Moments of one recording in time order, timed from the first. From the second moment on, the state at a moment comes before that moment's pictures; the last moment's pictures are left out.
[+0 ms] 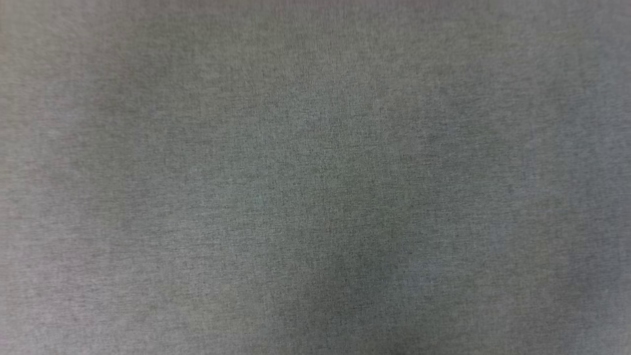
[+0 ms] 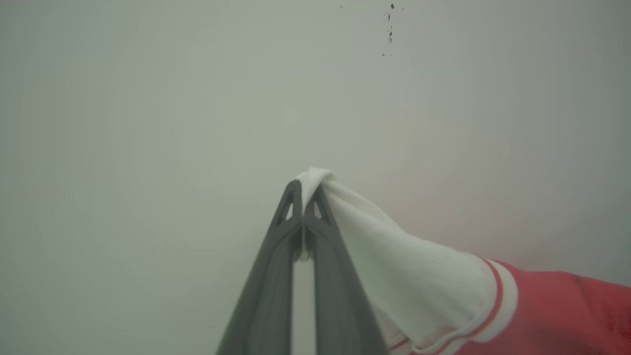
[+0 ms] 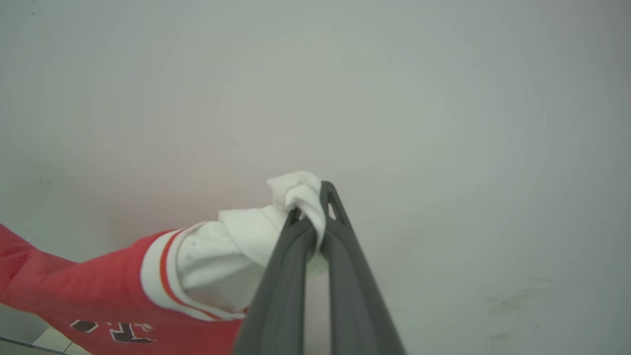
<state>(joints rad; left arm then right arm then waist) -1.69 0.43 -0.44 0.76 -0.59 0.08 -0.08 -1.65 -0.30 0.05 0.72 0.28 0.13 0.25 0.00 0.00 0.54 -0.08</state>
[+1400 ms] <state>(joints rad) -0.51 0.30 -0.31 0.79 -0.74 -0.01 -0.26 -0.61 -0.43 0.48 0.71 0.70 0.13 0.07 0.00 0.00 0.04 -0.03</state>
